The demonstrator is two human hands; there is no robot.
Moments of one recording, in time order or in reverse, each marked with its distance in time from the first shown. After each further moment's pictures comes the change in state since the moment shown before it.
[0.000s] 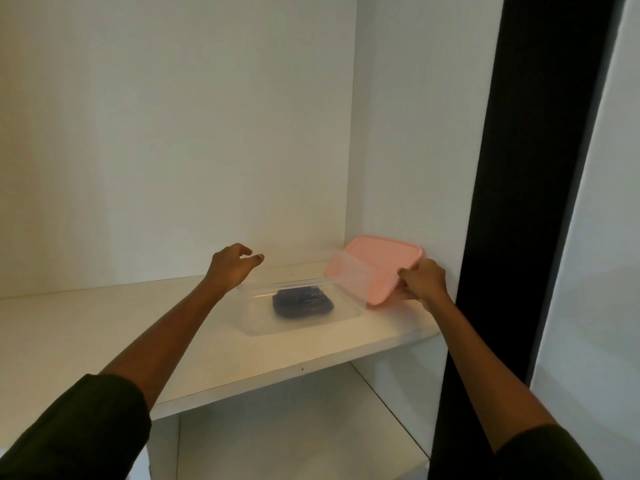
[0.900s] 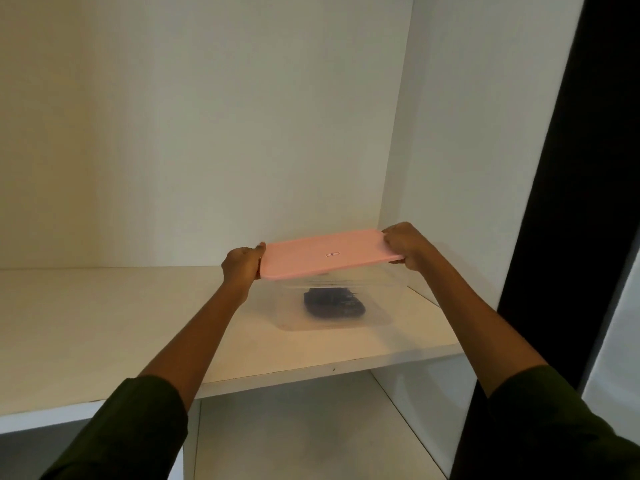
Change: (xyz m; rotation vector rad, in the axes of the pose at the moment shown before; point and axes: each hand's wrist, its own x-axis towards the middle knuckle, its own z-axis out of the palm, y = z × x) left_hand 0.001 -0.033 -0.008 -0.606 0.237 -0.296; right_hand -0.012 -0.107 0.059 -0.148 -0.256 -0.131
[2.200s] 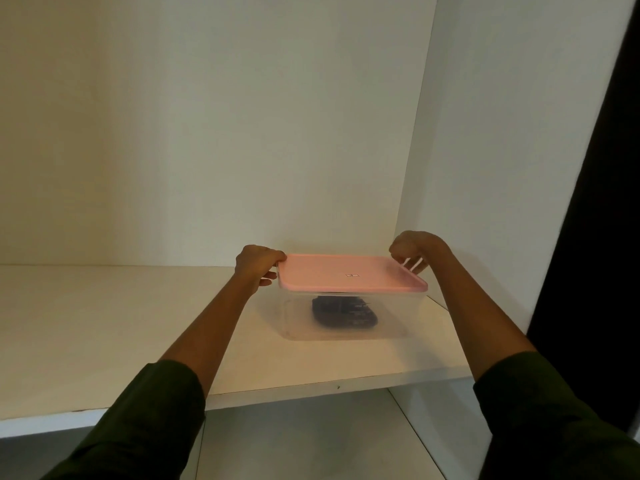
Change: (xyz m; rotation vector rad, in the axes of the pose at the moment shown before) left_hand 0.022 0.005 0.015 0.124 -0.094 -0.062; right_hand 0.059 0.005 0.002 -0.549 -0.271 0.011
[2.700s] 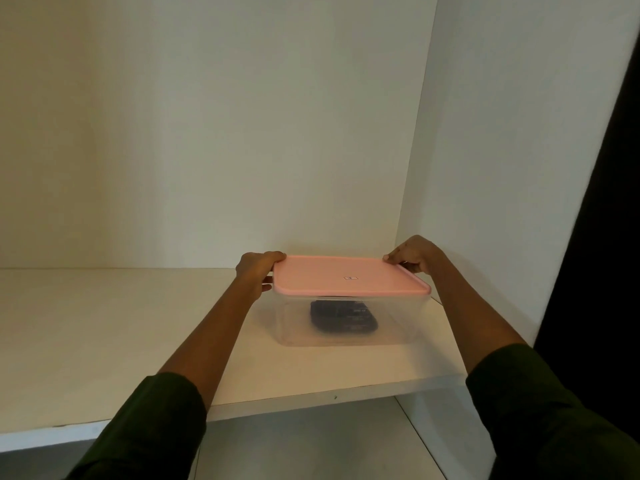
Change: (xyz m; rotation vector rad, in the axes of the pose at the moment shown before) left_hand 0.006 -0.007 0.012 -0.163 0.004 -0.101; right_hand 0.042 0.023 0.016 0.469 0.050 0.005
